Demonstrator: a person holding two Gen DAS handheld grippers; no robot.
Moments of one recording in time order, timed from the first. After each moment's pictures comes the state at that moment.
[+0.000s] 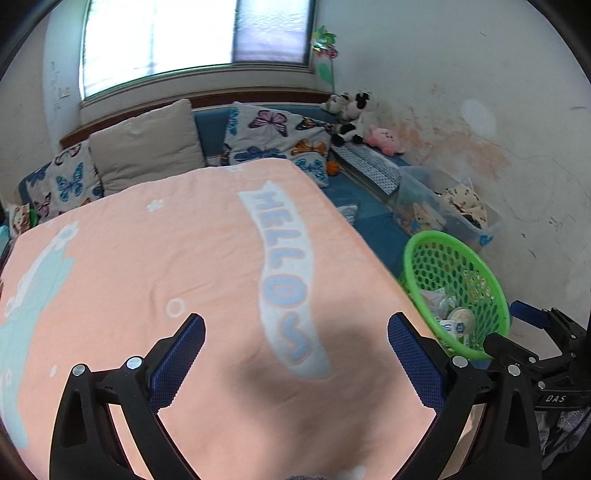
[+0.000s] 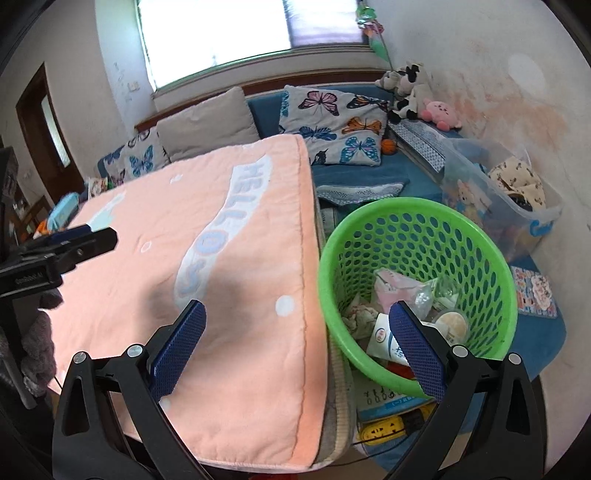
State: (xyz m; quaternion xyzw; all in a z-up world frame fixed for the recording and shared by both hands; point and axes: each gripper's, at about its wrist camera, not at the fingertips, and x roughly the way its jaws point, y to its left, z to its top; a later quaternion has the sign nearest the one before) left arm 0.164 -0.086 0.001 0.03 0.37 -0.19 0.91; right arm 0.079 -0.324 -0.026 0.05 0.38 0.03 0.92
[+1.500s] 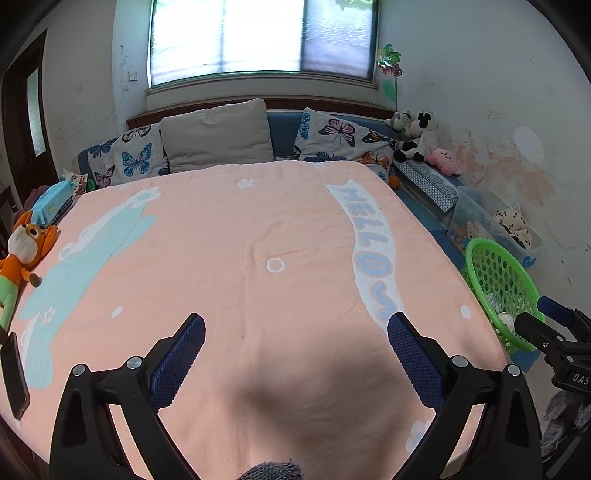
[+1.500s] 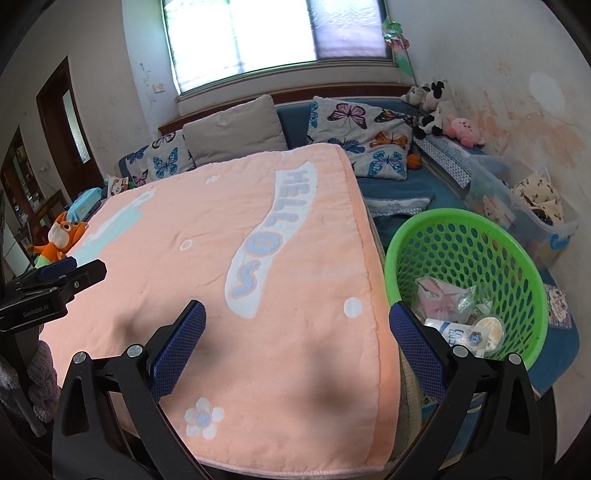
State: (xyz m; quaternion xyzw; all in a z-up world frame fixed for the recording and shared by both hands) left arm 0.119 -0.002 -0.012 0.00 0.36 -0.08 0.93; right arm 0.069 -0.266 -0.026 0.05 0.34 0.06 0.94
